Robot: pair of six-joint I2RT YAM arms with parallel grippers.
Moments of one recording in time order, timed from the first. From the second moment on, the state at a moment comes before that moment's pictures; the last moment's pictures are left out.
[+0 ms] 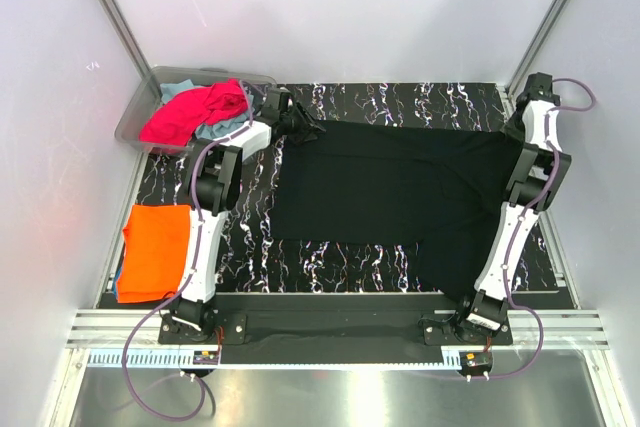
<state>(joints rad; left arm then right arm) -0.29 2.43 1.86 -0.14 0.34 -0.93 -0.37 2.58 2.36 -0.84 0.23 0.37</state>
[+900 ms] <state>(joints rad) -0.22 2.50 2.03 -0.22 0.37 -0.83 -0.24 2.74 2.68 -0.91 0.23 0.25</state>
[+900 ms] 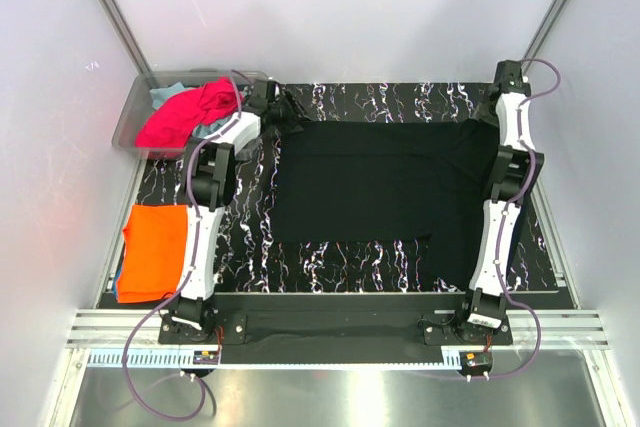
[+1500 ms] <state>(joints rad) -0.46 1.83 1.59 -0.35 0.41 -0.68 -0.22 2.10 2.25 -1.17 0.22 0.37</state>
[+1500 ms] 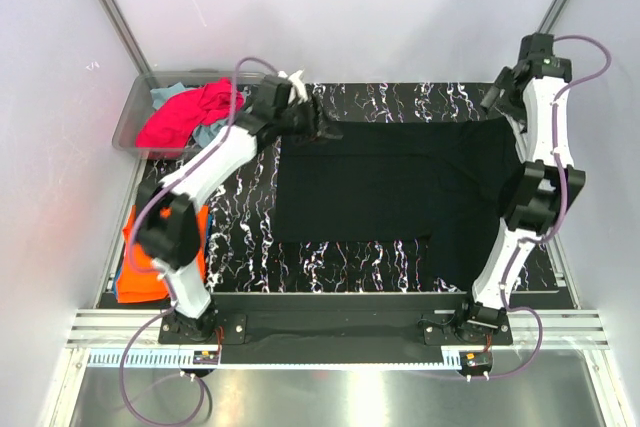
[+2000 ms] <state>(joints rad) -0.52 1.09 0.76 -0.63 0.07 -0.92 0.05 1.21 1.22 -1.08 -0.08 0.48</state>
